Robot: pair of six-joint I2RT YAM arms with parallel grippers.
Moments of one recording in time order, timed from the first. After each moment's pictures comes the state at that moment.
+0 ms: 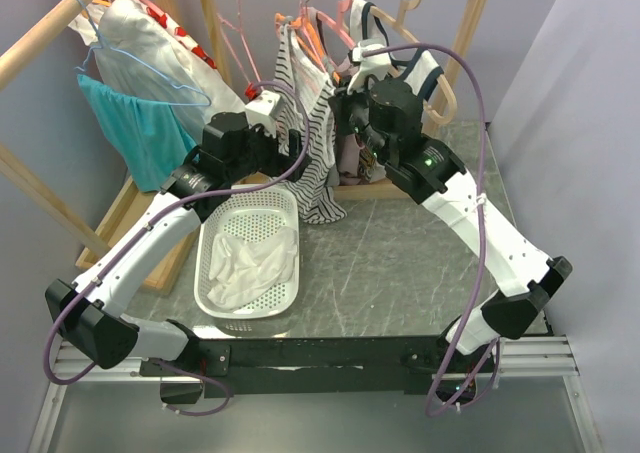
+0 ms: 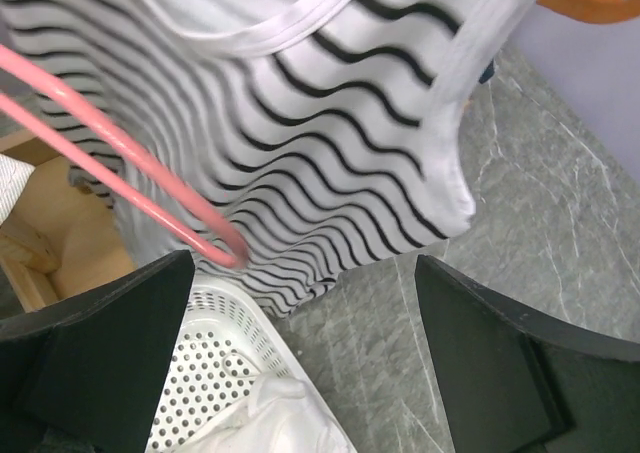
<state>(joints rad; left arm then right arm) -0.57 1.34 1.40 -0.35 0.09 -0.18 0.73 1.52 1.81 -0.37 0.29 0.09</state>
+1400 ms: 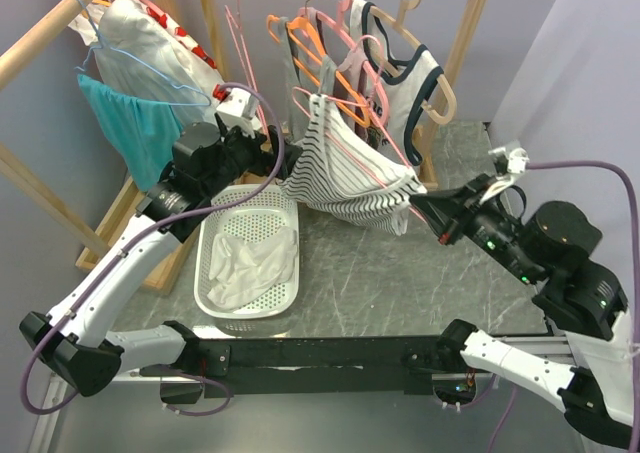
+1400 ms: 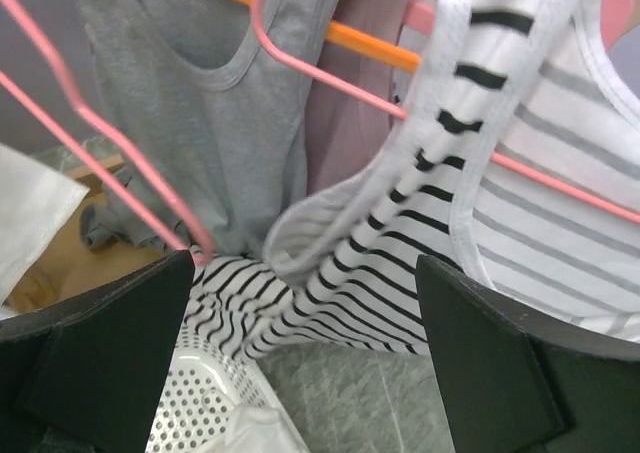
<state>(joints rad) -0.57 1.18 1.33 -0.25 0.04 -0.25 0.79 0.75 1.42 -0.71 0.09 0.30</state>
